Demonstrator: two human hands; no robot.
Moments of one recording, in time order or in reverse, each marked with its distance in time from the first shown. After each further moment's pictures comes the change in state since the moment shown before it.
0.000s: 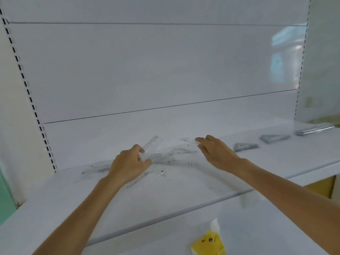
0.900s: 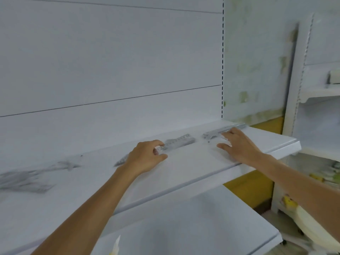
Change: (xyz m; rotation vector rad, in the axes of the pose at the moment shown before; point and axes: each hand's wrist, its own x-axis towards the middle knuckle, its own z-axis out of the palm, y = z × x) left_hand 0.086 0.335 0.252 -0.092 -0.203 0.142; right_hand -0.102 0.404 -0.148 -0.165 0.002 0.329
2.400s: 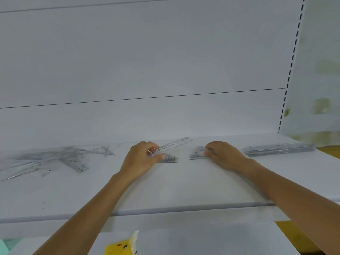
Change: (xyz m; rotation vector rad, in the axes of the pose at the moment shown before) left_hand -0.007 -0.044 -0.011 0.003 0.338 -0.256; right_hand 0.096 -0.059 0.071 0.133 -0.299 -0.411
